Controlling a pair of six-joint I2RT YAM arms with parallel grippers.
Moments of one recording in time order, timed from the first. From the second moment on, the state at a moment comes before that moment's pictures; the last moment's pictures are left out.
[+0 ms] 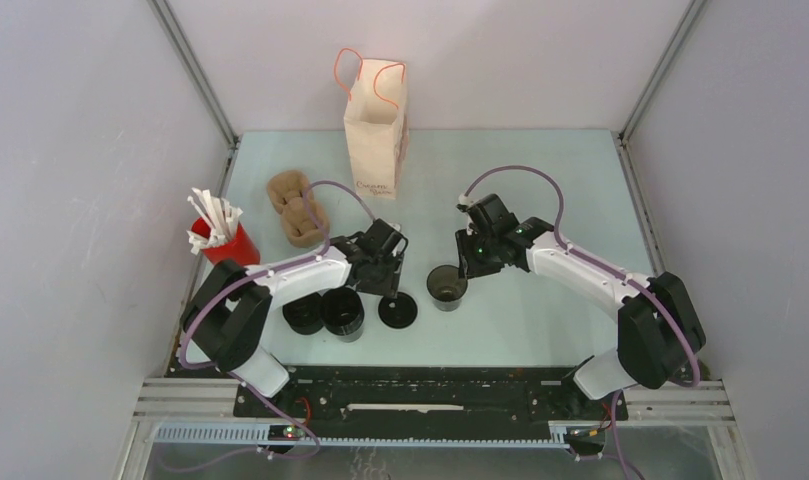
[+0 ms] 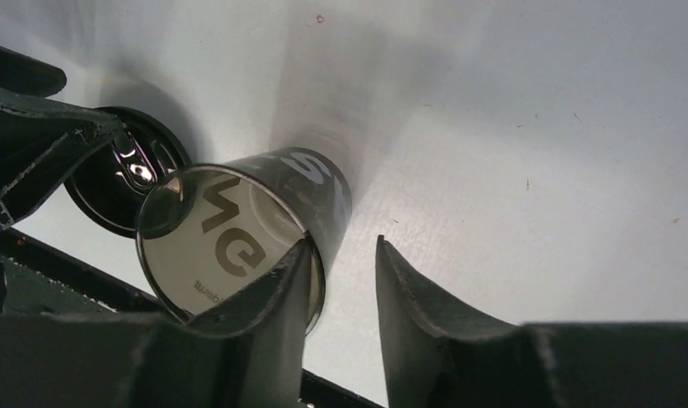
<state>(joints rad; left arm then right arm) -0.71 1.58 0.93 -0.50 -0.09 -0.48 0.62 1.49 1.05 -0.59 -0.08 0.35</state>
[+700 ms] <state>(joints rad) -0.72 1.61 0.94 -0.52 -0.08 -0.46 0.54 1.20 1.03 -0.61 -0.11 0.33</state>
